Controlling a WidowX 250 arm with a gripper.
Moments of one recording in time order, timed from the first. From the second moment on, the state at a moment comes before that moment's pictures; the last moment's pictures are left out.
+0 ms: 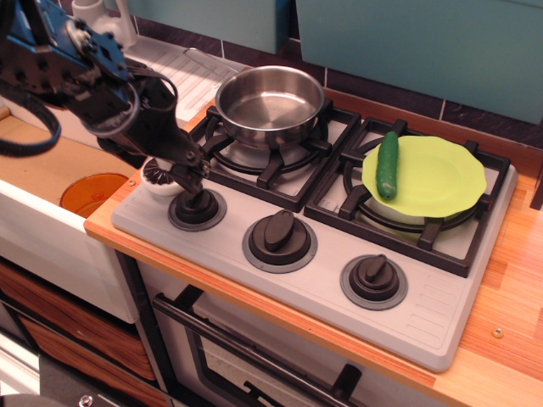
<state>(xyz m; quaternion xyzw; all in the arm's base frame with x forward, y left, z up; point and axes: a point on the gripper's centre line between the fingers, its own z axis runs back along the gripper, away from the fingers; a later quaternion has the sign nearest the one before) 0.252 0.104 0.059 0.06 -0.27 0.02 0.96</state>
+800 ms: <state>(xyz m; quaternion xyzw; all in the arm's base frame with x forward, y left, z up) 0.266 0.117 0.070 0.06 -0.27 0.02 0.96</state>
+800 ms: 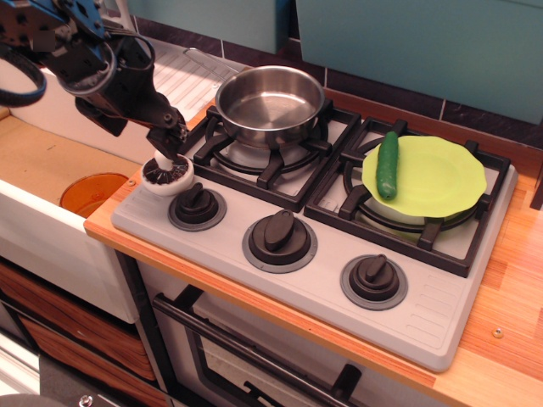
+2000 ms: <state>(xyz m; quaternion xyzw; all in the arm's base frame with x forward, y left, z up) 0.262 0.103 0.032 0.05 -0.32 0.02 0.95</state>
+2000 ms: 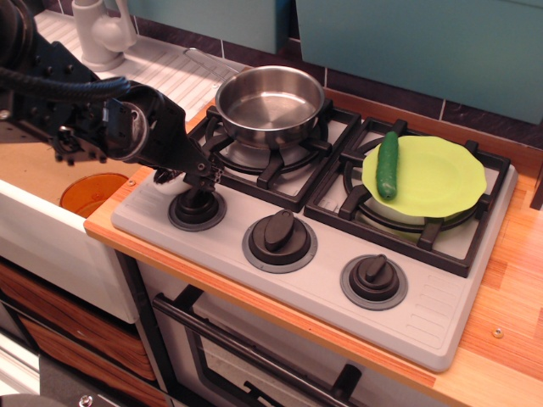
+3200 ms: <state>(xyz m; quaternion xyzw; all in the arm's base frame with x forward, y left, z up) 0.251 0.079 0.091 0.07 -0.24 0.07 0.97</state>
